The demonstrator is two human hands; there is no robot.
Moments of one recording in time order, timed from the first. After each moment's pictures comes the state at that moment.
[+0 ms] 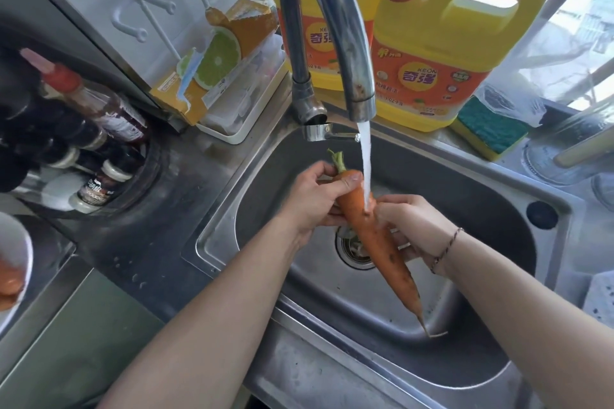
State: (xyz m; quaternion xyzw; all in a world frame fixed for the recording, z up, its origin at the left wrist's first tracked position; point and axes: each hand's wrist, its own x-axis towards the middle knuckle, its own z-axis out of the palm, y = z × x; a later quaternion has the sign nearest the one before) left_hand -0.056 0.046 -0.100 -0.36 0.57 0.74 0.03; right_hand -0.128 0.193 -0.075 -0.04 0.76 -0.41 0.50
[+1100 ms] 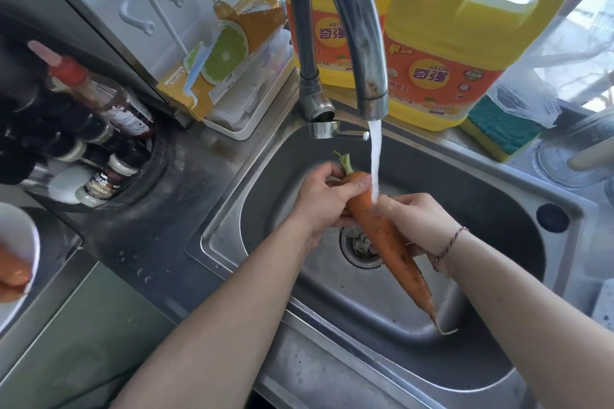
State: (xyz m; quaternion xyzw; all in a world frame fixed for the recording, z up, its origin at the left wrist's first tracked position) left_hand -0.055 0.052 -0.100 -0.39 0.57 0.72 0.02; right_hand -0.128 0.188 -0.078 -0.03 0.78 -0.39 0.49
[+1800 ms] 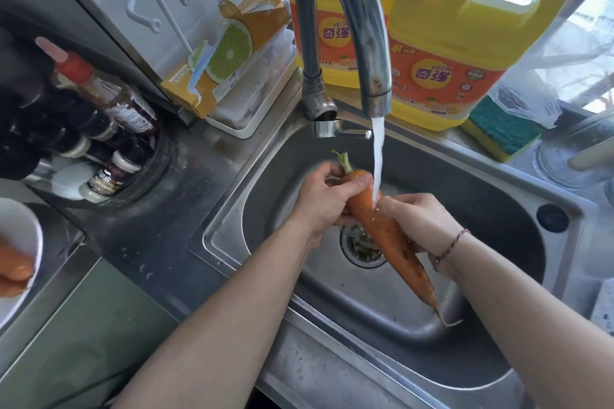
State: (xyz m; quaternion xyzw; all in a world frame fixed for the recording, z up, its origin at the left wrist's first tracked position) left_hand -0.052 0.054 -0.099 -0.39 0.56 0.73 0.00; right_hand -0.125 0.189 -0.073 -0.03 0.78 -0.40 0.47
